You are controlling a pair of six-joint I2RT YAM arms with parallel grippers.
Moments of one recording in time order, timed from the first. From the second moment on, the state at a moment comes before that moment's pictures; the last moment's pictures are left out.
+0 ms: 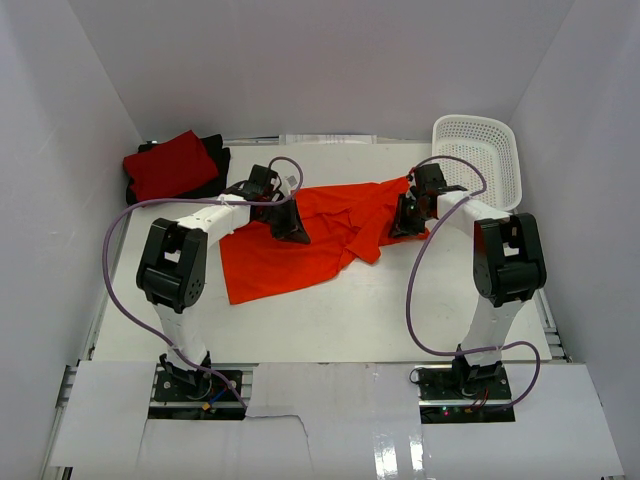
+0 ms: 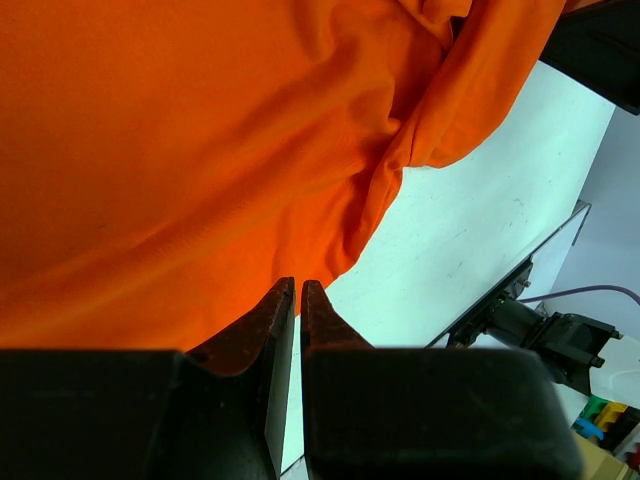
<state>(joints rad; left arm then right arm) -0.38 1.89 1.32 -0.46 0.56 -0.50 0.22 1.87 1.24 -0.46 -0.28 0.33</state>
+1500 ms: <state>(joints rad) -0.17 0.82 0.72 -0.91 0.06 -0.94 0.22 1.10 0.79 -0.76 -0.30 0.41</state>
